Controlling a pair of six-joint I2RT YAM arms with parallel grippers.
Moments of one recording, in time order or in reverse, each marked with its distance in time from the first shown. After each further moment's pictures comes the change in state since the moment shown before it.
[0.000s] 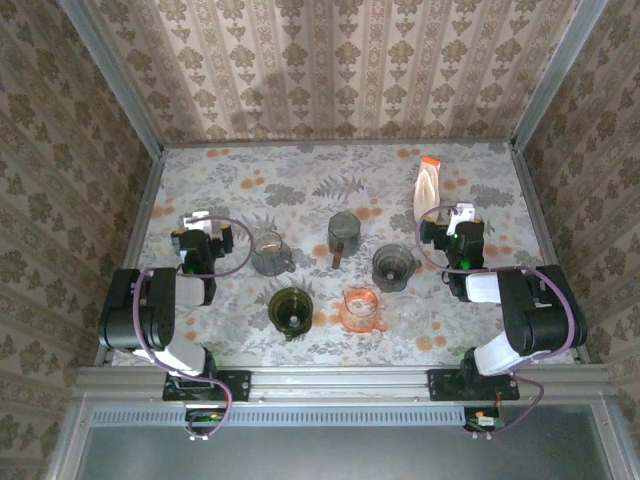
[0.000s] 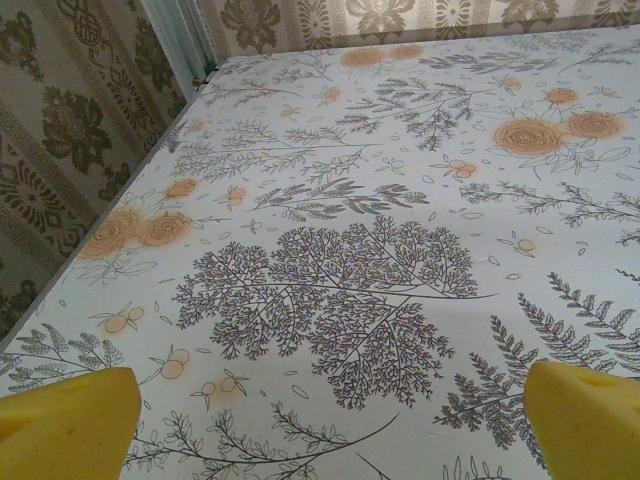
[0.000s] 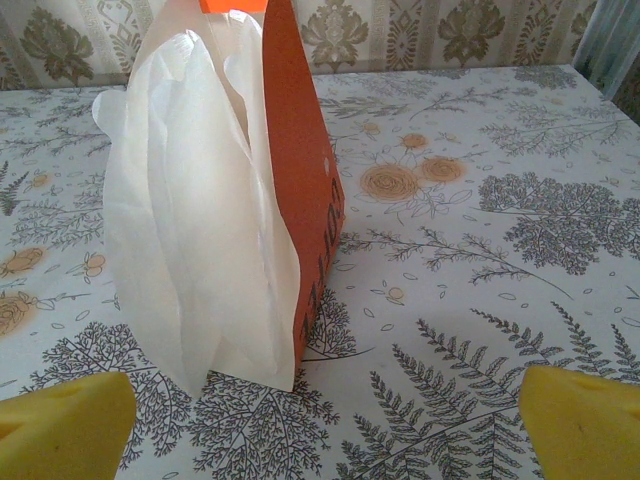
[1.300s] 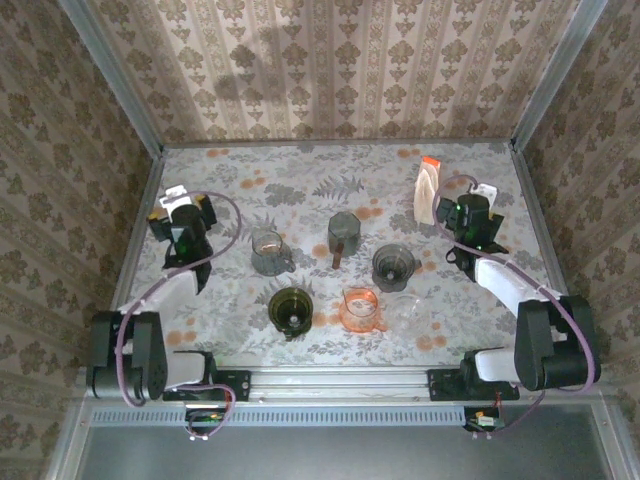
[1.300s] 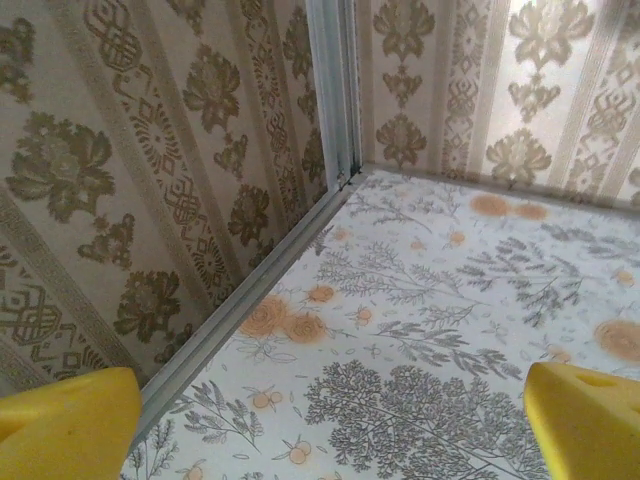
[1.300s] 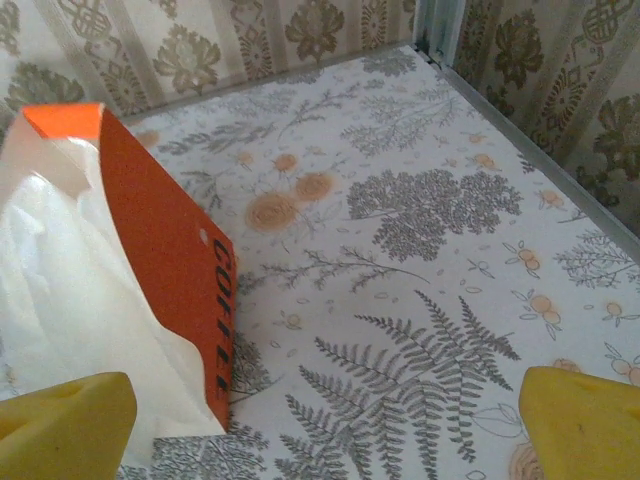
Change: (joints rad) left arm -0.057 -0.302 0.183 -0.381 -0.341 -0.163; right arm 0.018 -0.197 0.269 -0.630 0.259 0.245
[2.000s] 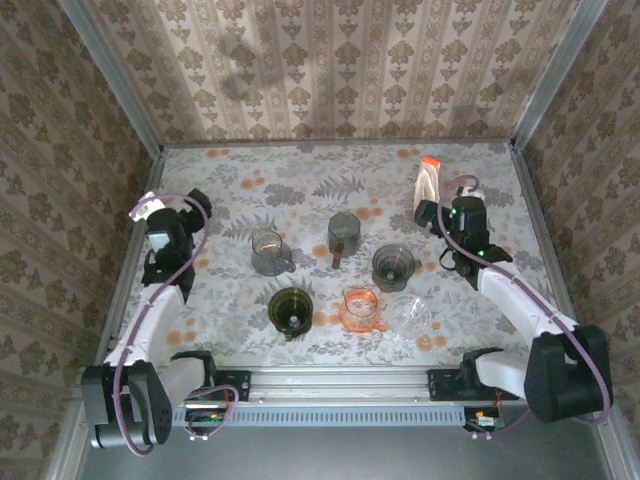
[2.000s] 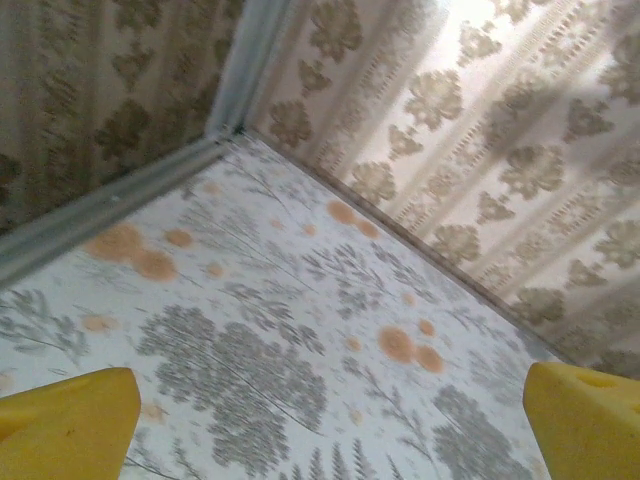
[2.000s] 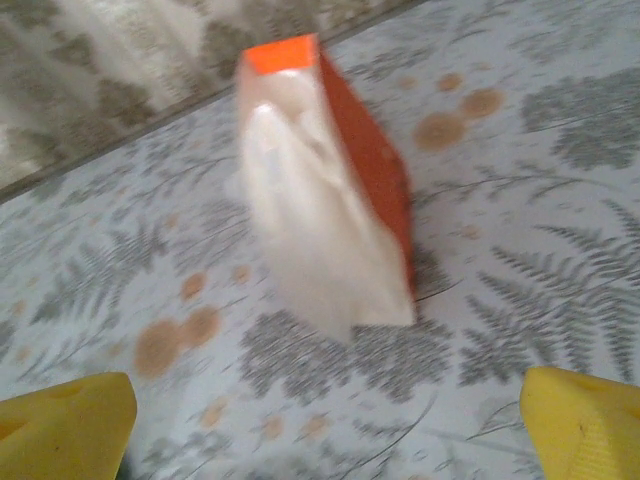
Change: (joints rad) left arm 0.092 -0.222 0.060 -0.309 0.377 -0.483; right arm 0.109 -0.170 0.021 -0.209 -0.259 0.188
